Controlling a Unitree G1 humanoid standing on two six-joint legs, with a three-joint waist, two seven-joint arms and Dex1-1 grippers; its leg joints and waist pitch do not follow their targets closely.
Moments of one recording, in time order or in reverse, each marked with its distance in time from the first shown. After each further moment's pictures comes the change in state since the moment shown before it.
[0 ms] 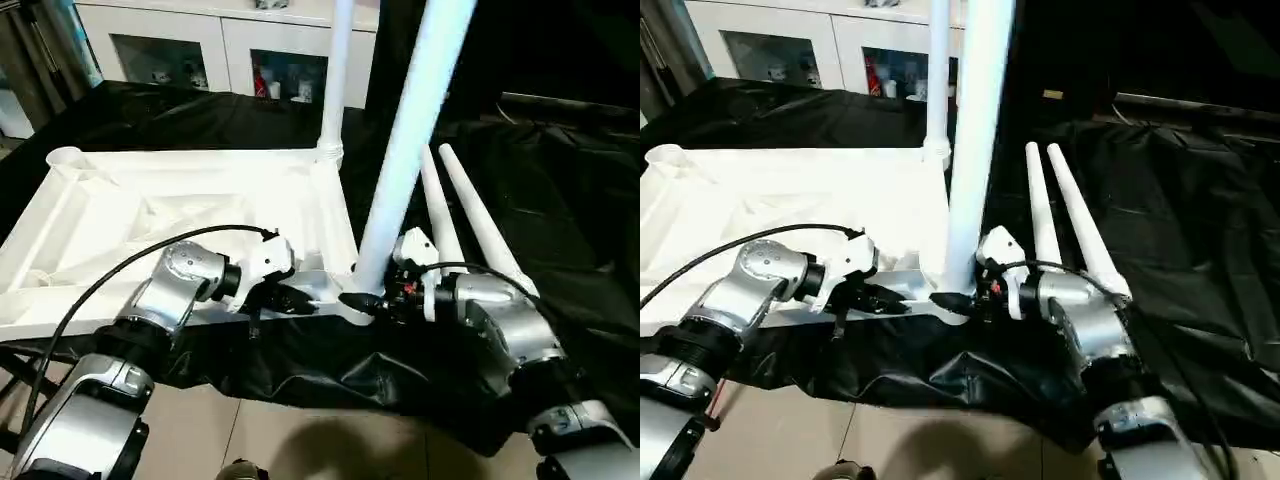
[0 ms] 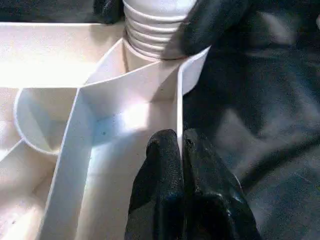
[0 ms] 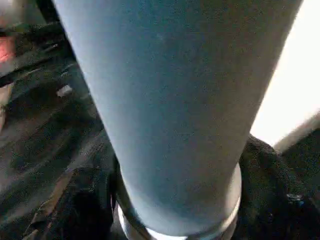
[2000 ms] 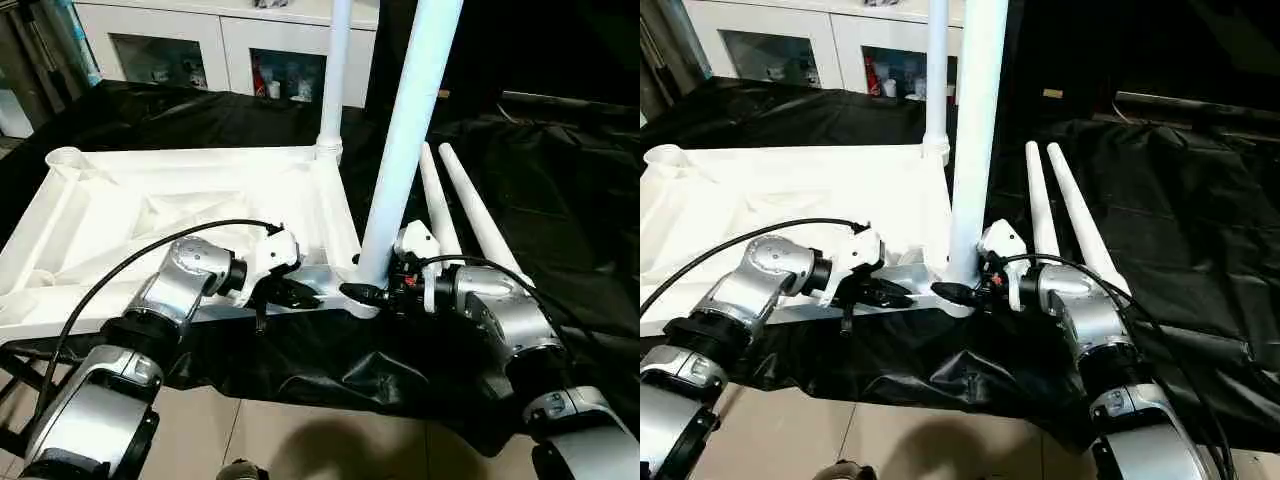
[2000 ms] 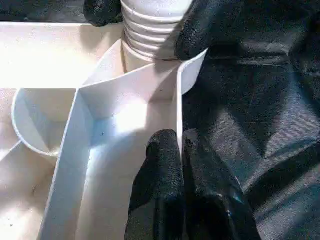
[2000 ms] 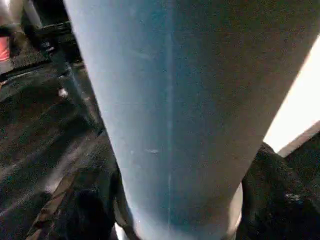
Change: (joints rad) left arm -0.024 -0.008 0.008 0.033 0.009 -0.006 -0.034; right arm -0.042 -0.035 0.009 0.056 -0.018 -0.057 0.061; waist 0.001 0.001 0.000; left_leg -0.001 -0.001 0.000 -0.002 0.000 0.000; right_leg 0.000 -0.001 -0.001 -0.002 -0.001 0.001
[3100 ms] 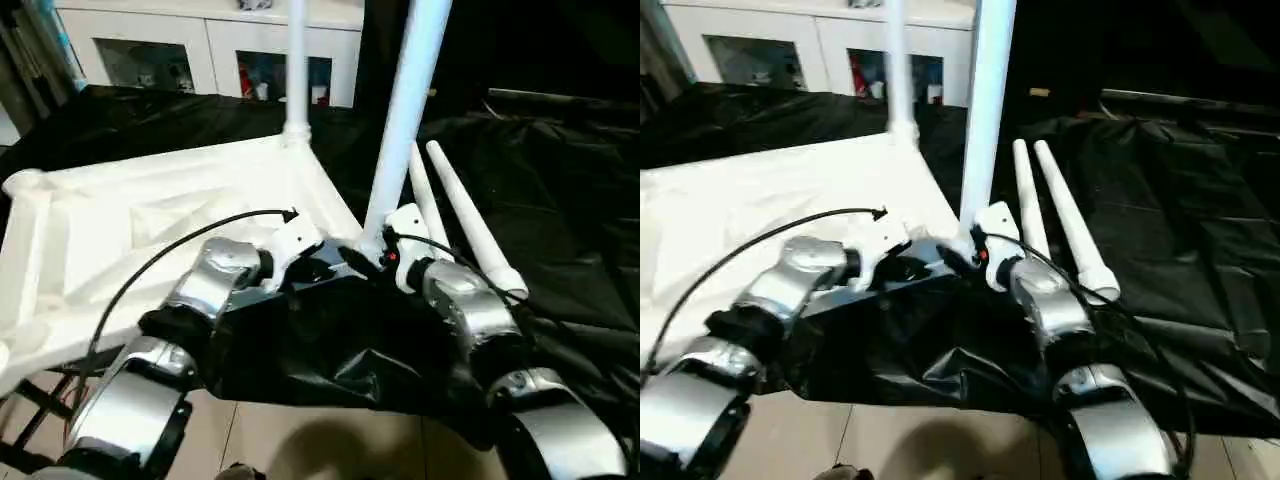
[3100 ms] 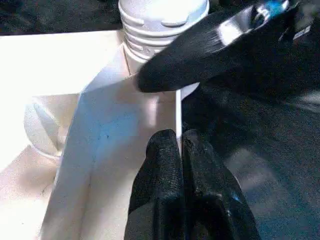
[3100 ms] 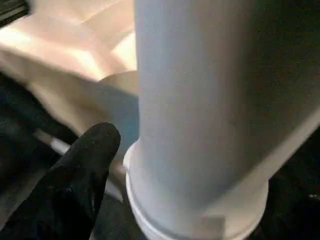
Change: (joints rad) left arm -0.040 -0.092 0.029 0.062 0.037 0.023 0.203; right arm -0.076 0.071 -0.027 0.149 -0.069 -0.047 -0.274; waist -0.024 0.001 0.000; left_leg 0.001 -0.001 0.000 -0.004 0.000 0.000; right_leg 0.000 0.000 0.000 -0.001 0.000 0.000
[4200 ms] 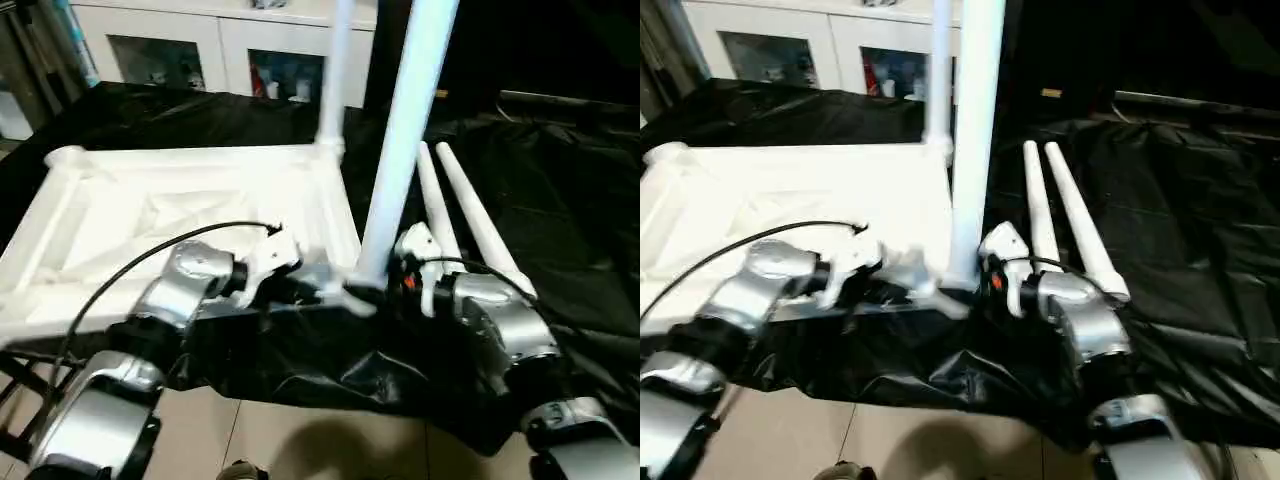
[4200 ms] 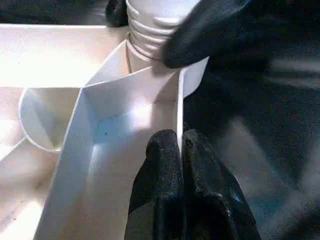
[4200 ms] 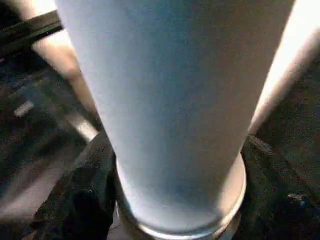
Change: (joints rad) left arm 0.022 0.026 -0.002 -0.032 -0.016 0.014 -0.065; right arm 0.078 0.001 -0.027 -0.126 0.068 0.104 0.053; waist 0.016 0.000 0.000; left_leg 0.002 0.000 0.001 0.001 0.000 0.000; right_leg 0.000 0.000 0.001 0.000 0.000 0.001
